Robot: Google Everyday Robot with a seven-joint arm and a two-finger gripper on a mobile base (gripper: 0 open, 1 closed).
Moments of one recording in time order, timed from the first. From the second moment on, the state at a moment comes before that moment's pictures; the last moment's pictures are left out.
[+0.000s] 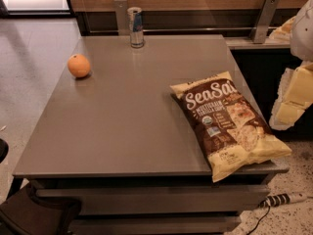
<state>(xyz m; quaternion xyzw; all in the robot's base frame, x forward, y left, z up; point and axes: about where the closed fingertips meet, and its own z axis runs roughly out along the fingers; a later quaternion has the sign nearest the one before) 0.438 -0.215 0.984 -0.60 0.78 -0.04 0.17</state>
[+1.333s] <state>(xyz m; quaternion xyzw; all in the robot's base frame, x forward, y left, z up) 0.469 -0.223 0.915 -0.46 0.88 0.01 0.12</state>
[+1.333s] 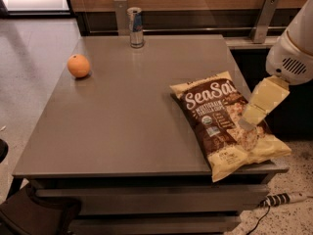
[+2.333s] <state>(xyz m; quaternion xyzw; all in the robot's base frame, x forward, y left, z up) 0.446 -0.176 0.851 -0.38 0.92 0.04 0.08</state>
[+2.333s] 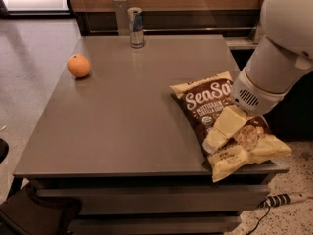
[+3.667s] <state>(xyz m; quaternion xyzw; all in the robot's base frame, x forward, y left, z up) 0.470 -0.193 0.811 -0.34 0.93 0.06 0.09</state>
